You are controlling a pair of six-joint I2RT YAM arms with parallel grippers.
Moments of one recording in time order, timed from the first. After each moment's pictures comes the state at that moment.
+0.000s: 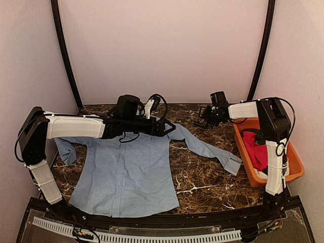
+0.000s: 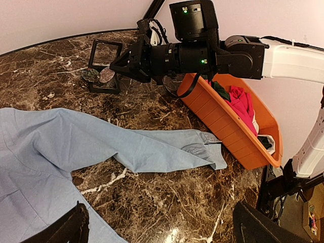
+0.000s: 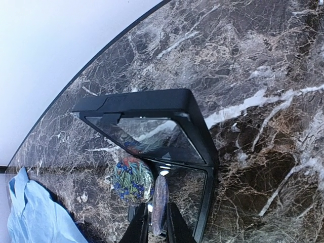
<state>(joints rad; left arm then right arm) -0.76 1.76 1.21 0.13 0.35 -0.40 0.32 2.16 1.51 -0.10 0.02 0.83</state>
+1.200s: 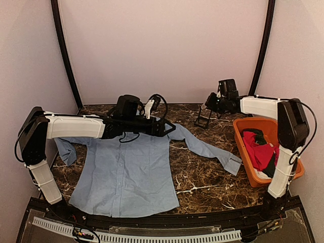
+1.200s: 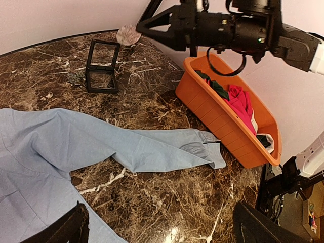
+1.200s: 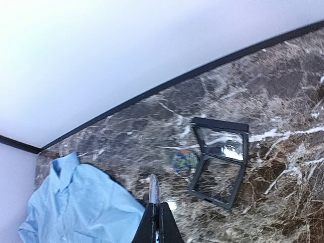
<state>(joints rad) -0.76 1.76 1.21 0.13 0.36 -0.40 0.34 1.91 1.42 -0.11 -0.03 0.72</state>
